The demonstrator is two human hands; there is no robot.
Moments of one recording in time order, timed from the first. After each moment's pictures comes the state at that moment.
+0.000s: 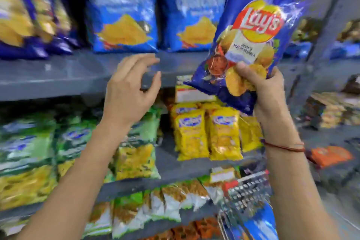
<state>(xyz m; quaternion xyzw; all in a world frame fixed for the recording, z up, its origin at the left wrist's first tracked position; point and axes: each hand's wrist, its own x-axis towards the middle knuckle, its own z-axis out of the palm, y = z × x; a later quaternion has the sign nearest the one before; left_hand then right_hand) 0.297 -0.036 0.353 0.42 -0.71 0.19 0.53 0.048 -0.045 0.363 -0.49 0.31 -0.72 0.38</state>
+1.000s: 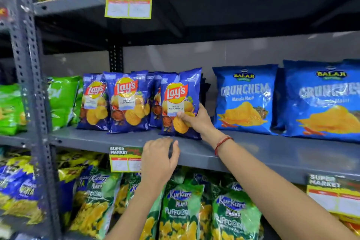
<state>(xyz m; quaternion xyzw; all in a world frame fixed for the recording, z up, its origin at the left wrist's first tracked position) 0.483 -0.013 0.354 0.68 -0.54 0.30 0.41 0.420 -0.160 0.421 -0.70 0.22 -0.48 0.49</state>
